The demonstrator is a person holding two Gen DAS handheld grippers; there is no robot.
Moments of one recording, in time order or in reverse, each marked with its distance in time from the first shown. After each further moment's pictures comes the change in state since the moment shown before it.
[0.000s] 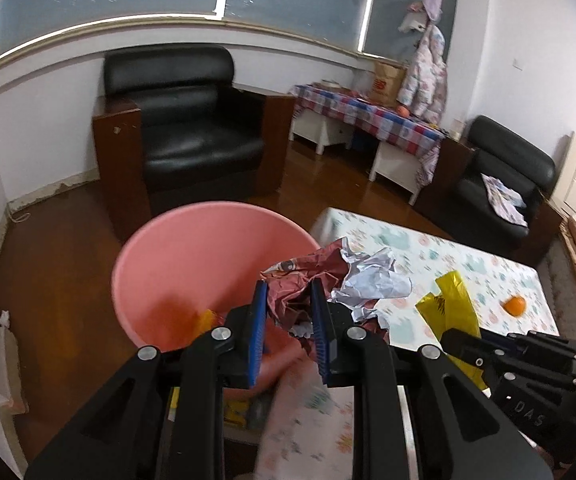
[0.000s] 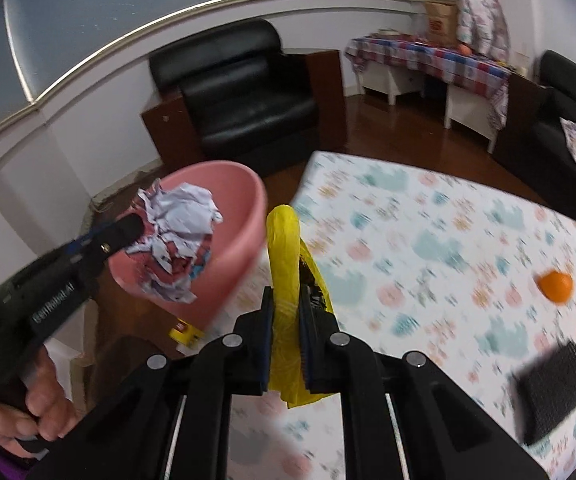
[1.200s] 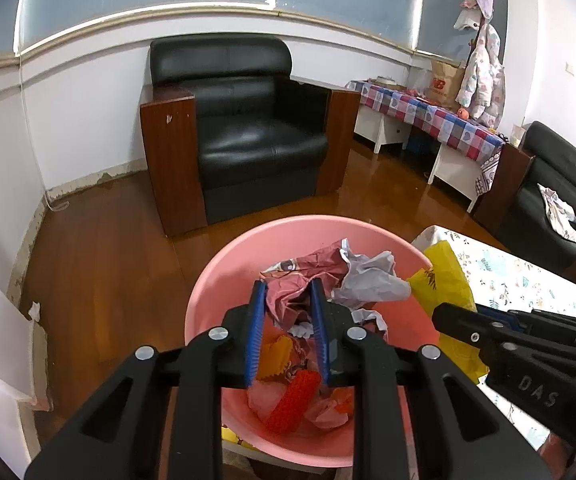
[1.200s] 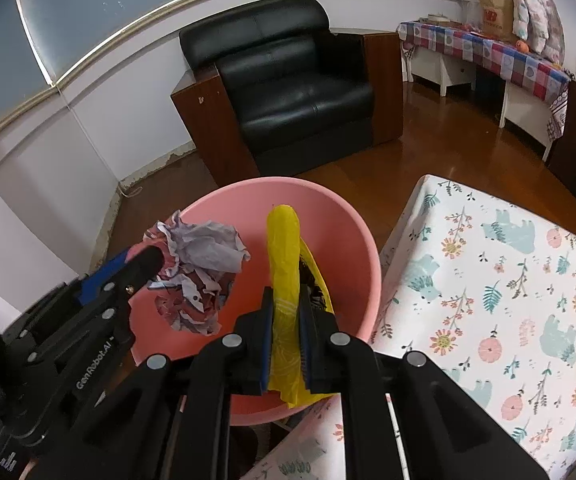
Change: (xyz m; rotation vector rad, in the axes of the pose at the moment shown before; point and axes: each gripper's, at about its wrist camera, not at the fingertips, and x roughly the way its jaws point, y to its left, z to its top) left arm 0.062 0.075 0.024 -0.059 0.034 0.155; right arm 0.116 0.070 0.073 -0.037 0.080 0.124
